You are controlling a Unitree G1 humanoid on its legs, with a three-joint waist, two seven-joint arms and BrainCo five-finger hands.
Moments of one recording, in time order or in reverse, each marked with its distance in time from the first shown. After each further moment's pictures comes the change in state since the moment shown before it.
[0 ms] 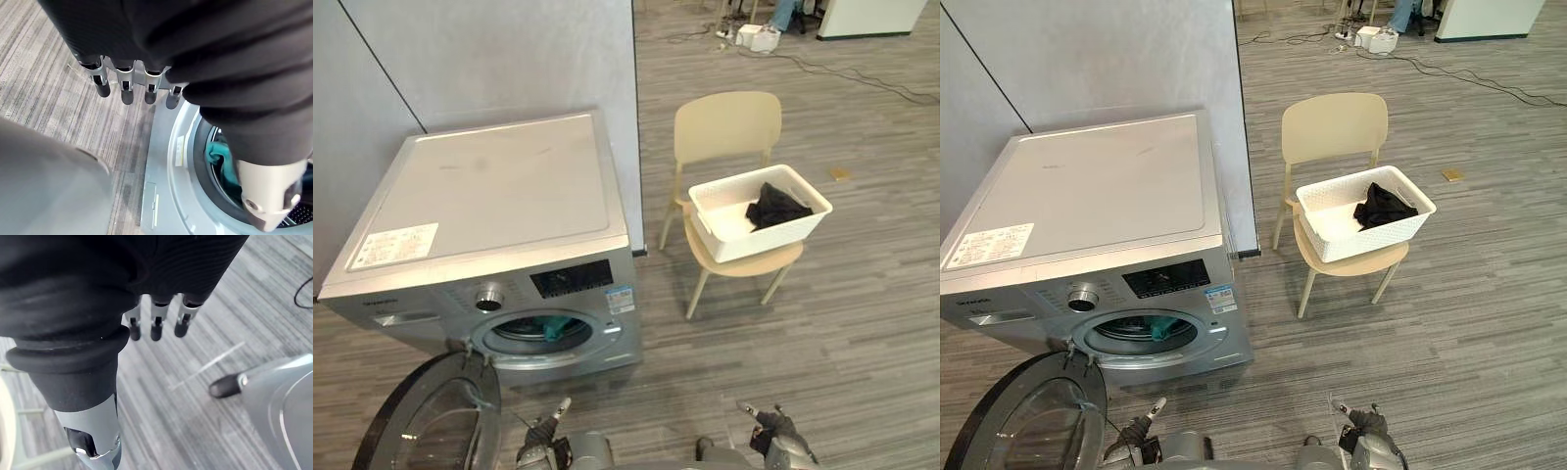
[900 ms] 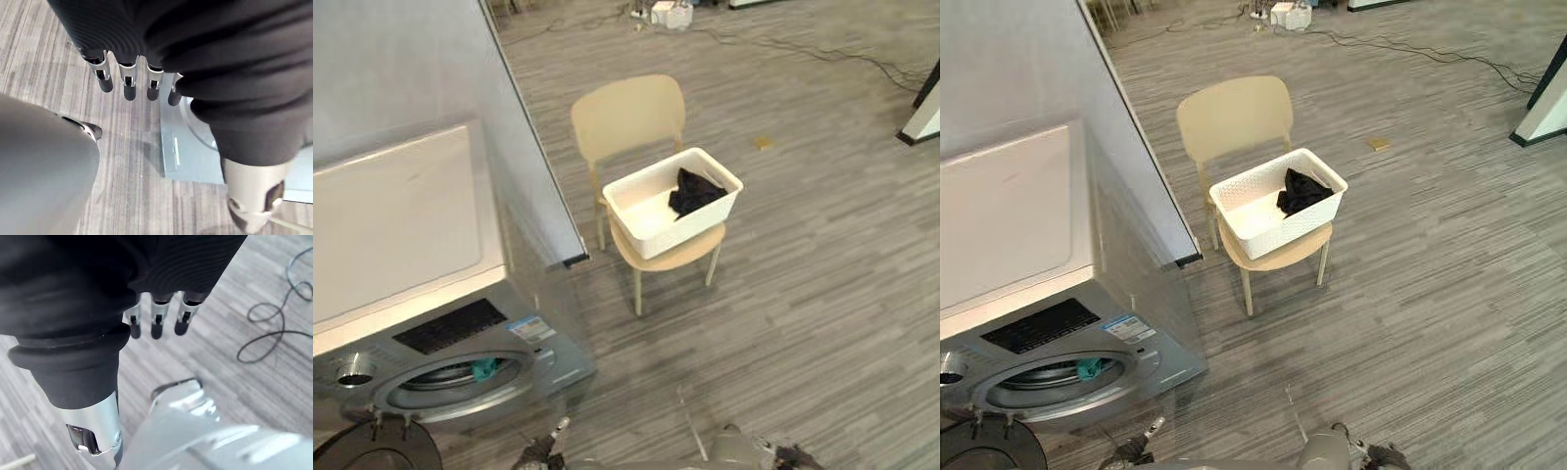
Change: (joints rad) left arm 0.005 0.030 0.073 0.106 0.034 0.001 -0.042; right arm 0.051 -0.096 -0.127 0.141 -0.117 0.056 0.059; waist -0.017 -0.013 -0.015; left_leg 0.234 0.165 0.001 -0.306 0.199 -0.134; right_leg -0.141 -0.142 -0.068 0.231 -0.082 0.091
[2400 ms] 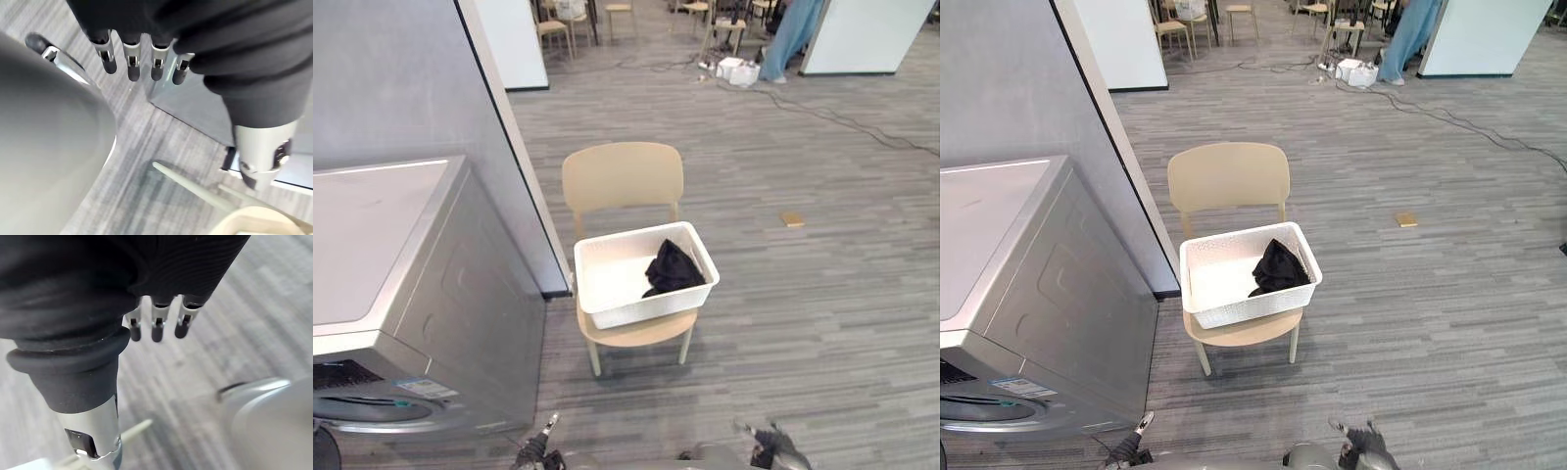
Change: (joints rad) left arm 0.019 -0.036 0.092 -0.090 -0.039 0.019 -0.016; right arm 0.035 0.131 0.129 -0.365 0.087 0.010 -0.012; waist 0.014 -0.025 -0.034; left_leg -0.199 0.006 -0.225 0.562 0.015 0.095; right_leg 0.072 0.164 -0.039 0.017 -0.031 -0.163
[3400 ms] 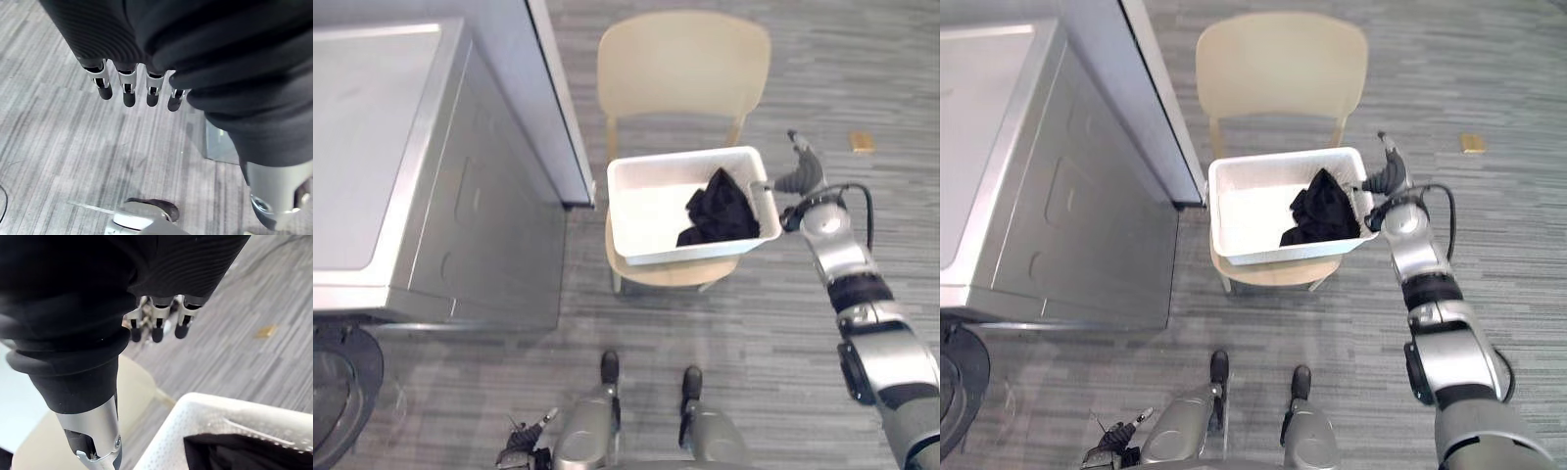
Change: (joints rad) left arm -0.021 0.122 -0.229 0.010 0.057 0.001 0.017; right arm -0.967 -0.567 0.537 0.028 -0.164 -0.089 0.009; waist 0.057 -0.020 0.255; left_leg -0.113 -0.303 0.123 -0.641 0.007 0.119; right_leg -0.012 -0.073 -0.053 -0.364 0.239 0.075
